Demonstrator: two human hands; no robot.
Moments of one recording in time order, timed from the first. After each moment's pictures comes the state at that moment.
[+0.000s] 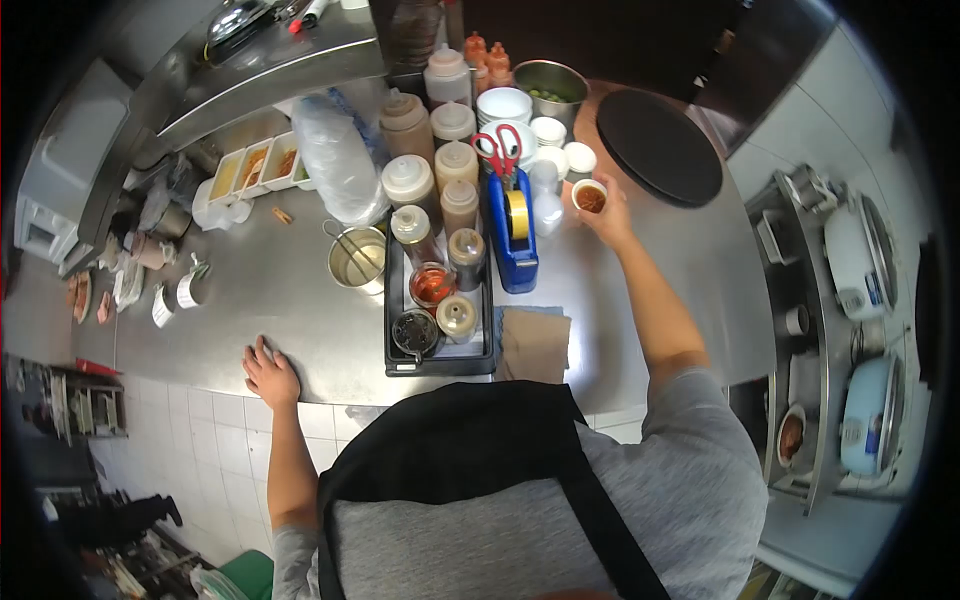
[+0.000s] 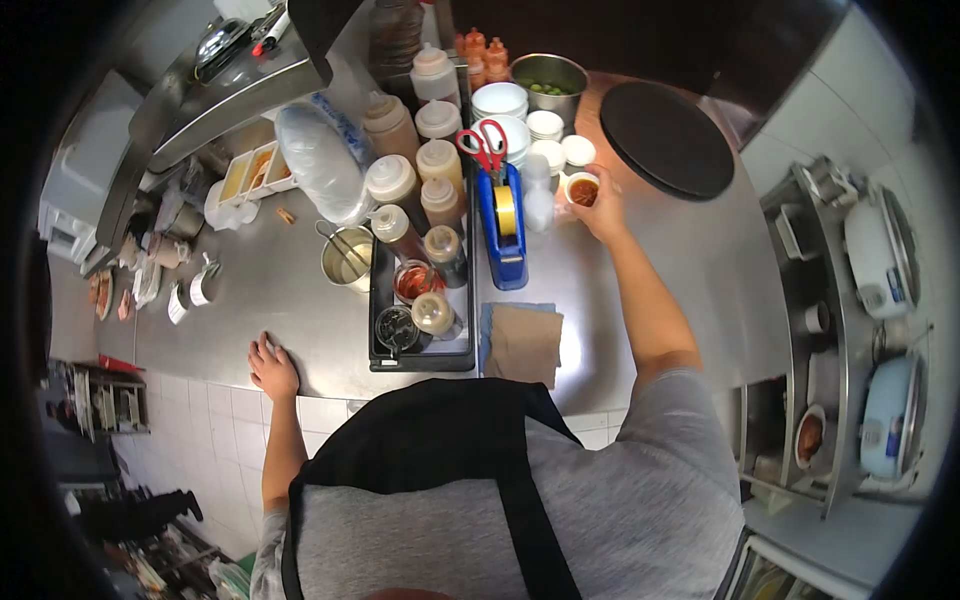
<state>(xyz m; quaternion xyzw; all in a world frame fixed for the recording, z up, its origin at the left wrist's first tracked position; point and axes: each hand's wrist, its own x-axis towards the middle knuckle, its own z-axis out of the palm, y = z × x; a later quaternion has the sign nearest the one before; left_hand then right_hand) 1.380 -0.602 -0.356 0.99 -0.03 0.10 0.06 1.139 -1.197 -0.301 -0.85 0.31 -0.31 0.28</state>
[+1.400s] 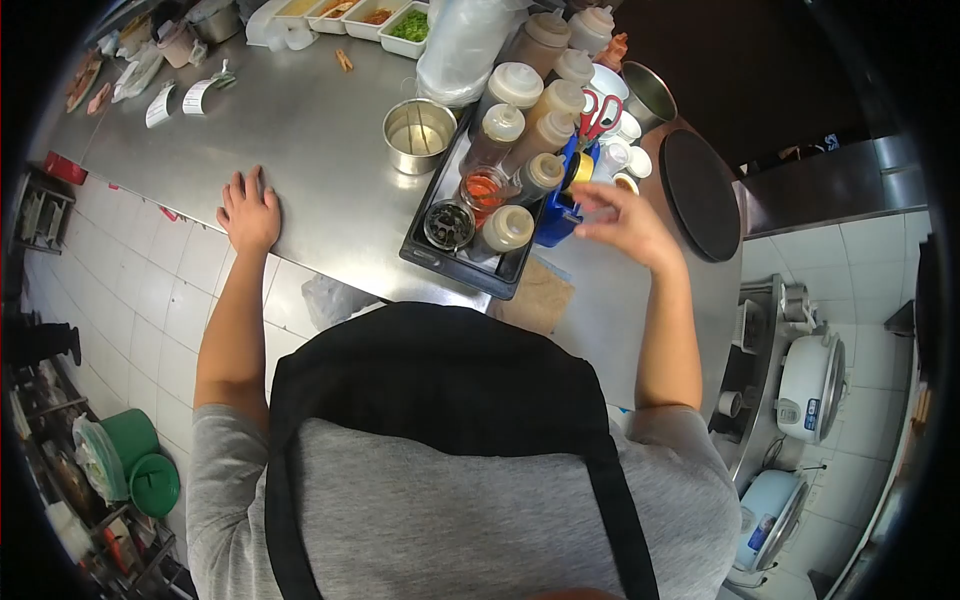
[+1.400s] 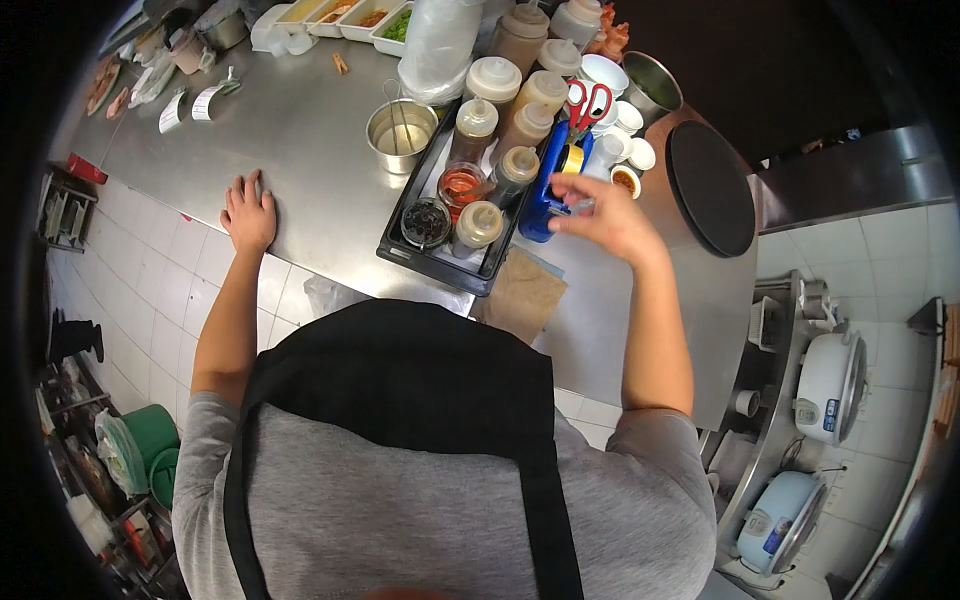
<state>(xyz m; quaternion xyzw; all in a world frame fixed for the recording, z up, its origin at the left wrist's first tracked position) 1.382 -0.599 -0.364 0.99 -0.01 0.14 0.08 1.151 -1.061 -0.170 -0.91 0.05 0.10 0.41</state>
